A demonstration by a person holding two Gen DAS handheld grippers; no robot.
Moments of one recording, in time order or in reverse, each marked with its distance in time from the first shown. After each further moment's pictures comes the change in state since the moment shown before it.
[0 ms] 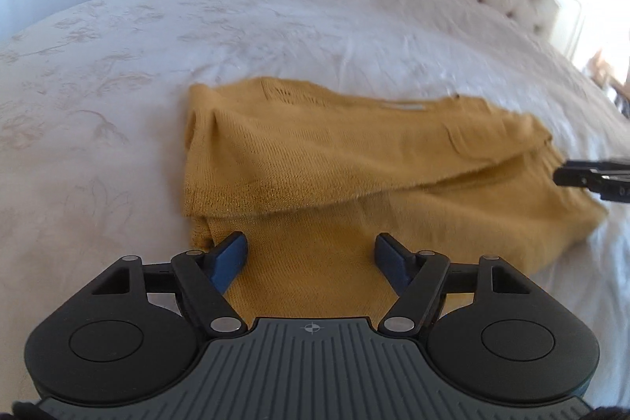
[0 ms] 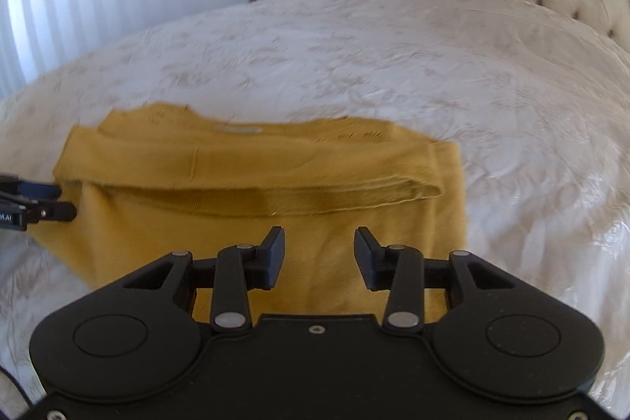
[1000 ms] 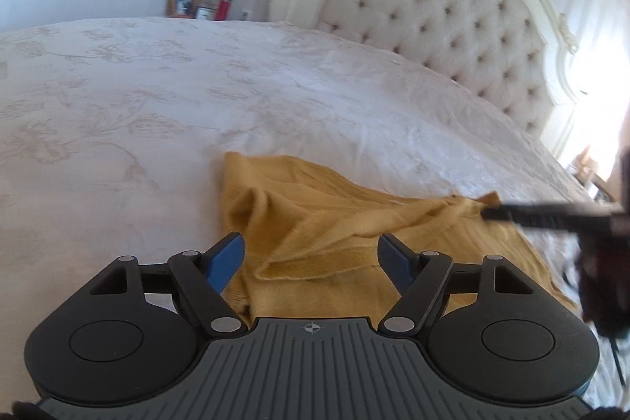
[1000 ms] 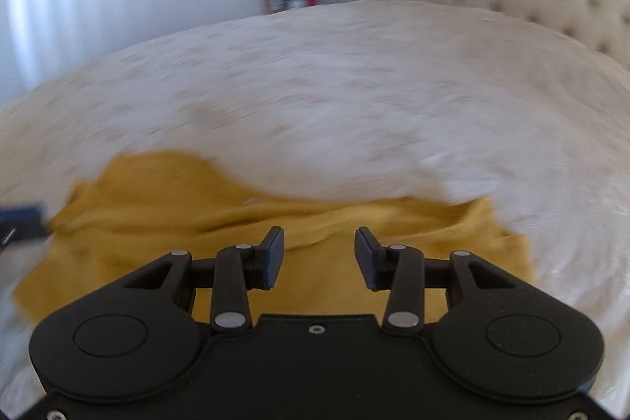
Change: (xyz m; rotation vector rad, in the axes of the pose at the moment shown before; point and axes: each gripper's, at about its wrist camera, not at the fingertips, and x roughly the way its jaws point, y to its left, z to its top) left arm -0.026 0.039 0.015 -0.211 -0.225 -0.051; right arm 0.036 0.063 0.061 -0.063 -0.017 0.051
